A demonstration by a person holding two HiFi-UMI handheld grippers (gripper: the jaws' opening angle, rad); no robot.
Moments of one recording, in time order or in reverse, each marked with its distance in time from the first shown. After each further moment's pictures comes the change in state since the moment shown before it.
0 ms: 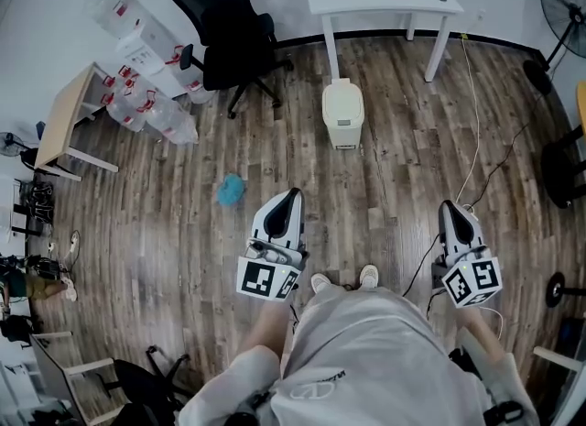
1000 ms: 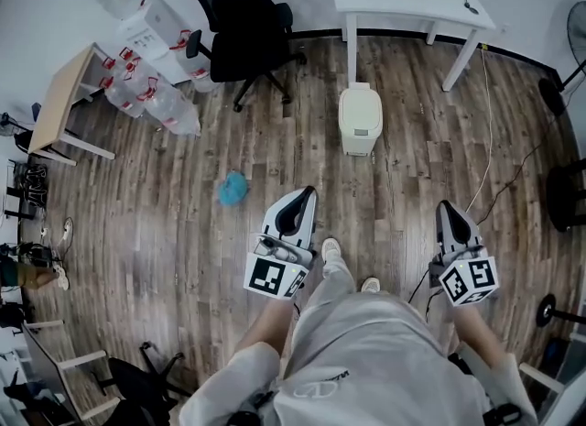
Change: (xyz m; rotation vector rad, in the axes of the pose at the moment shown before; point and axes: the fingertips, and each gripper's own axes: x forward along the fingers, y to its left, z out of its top) left arm 0.068 0.115 -0.036 -0.037 0.028 -0.005; right arm 0.161 0.026 -0.007 -0.021 0.073 0.042
